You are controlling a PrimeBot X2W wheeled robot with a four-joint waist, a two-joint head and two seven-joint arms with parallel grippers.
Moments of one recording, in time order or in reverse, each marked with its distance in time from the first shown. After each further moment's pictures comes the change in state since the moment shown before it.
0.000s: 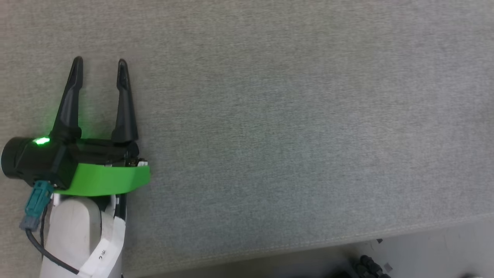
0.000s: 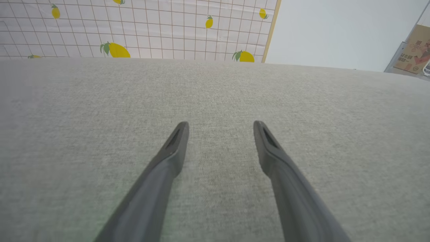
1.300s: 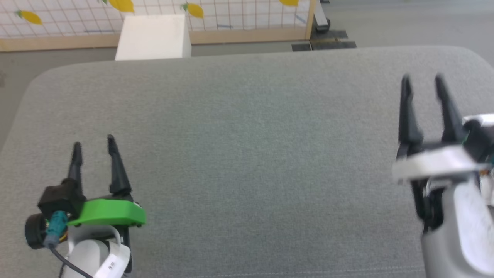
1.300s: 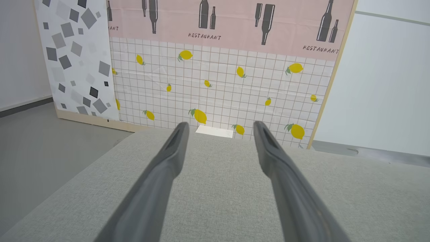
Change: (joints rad) left arm 0.143 -0.041 0.073 0.256 -0.069 0.119 -0.031; right arm 0.474 0.718 0.042 -0.485 0.085 0.000 -0.743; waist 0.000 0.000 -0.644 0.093
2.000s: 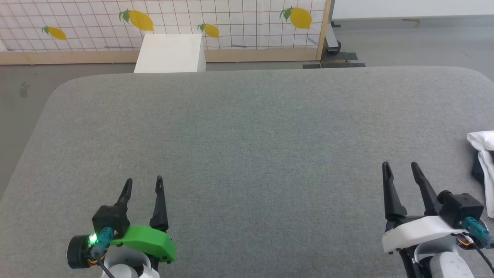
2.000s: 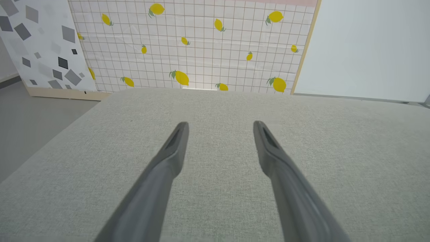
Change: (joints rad) left arm 0.072 -0.006 -0.128 0.139 0.030 -0.045 0.034; right arm 0.292 0.003 0.030 0.026 0.026 0.000 0.013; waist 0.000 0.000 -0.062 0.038
